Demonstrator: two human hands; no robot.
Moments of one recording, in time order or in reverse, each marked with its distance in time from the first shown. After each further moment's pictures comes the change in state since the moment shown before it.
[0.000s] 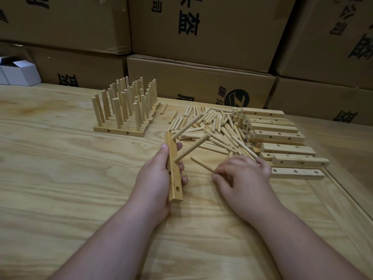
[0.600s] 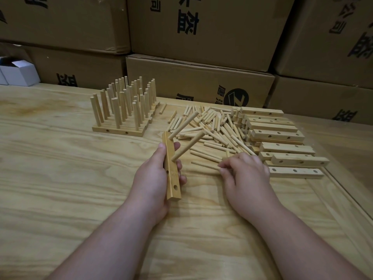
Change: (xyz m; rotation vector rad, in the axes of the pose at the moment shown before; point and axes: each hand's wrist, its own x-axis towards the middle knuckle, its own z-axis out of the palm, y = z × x) left_hand 0.003 0.000 -0.002 -0.020 -0.002 0.001; right_hand 0.001 0.003 0.001 0.062 0.037 0.103
